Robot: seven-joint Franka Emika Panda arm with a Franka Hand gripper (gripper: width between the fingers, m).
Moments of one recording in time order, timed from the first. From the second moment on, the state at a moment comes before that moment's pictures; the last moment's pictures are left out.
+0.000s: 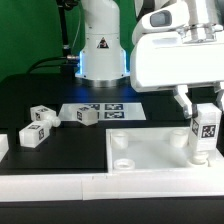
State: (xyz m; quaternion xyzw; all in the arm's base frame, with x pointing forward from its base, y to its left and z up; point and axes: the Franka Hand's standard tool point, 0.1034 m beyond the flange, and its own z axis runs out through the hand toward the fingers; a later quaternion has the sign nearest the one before) arm 0.636 0.117 0.104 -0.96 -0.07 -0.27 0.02
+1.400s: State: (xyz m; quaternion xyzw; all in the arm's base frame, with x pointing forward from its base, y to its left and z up) arm 0.632 0.108 0.083 -0.96 -0.09 -0.25 0.01
